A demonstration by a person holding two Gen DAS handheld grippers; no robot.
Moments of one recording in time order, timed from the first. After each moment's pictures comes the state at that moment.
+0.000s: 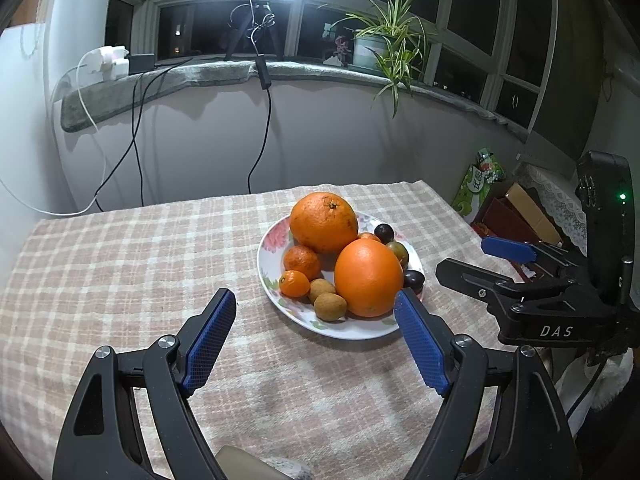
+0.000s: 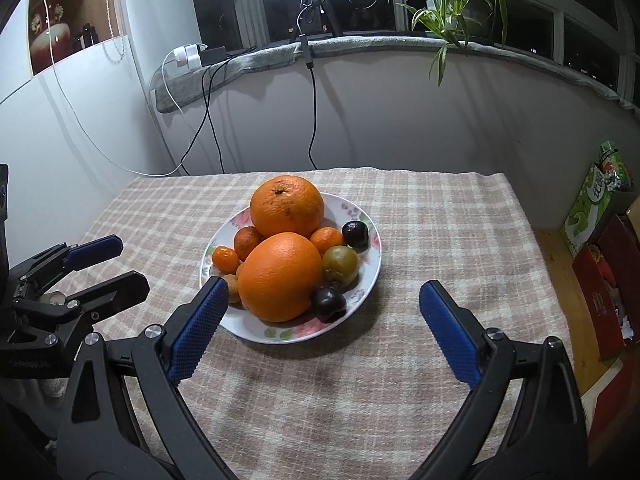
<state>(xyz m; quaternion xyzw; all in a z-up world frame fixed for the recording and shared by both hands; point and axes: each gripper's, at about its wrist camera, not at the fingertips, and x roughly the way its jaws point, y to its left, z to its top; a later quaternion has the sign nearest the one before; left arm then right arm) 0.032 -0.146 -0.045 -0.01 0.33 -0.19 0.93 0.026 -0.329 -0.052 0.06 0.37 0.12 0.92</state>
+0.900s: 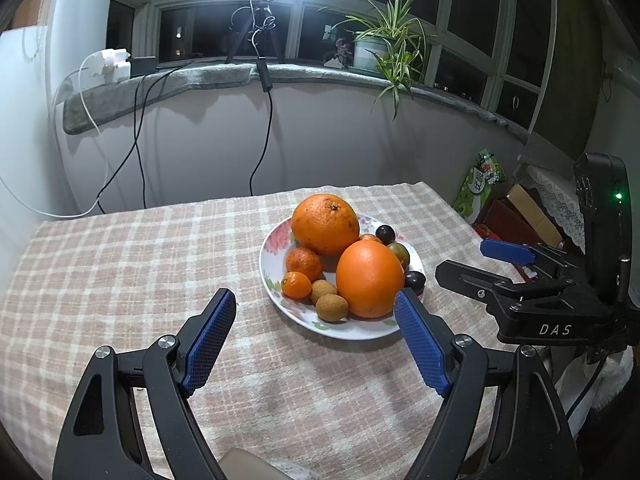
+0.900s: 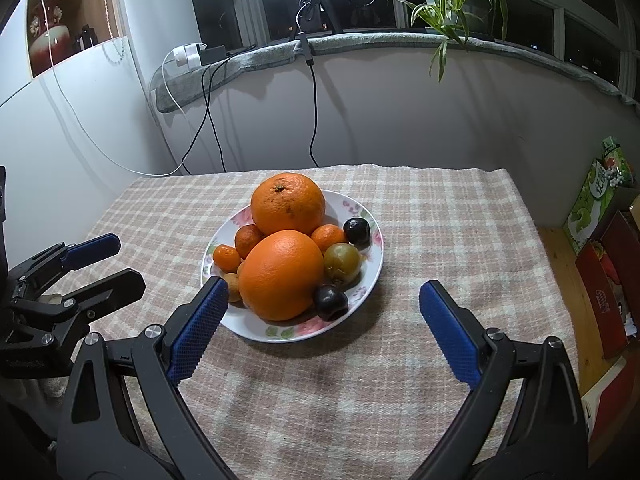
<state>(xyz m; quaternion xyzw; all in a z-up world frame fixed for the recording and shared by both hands) 0.030 -0.146 -0.044 0.00 0.32 -0.19 0.93 0.026 -0.328 -0.054 0.06 0.37 0.12 0.92</state>
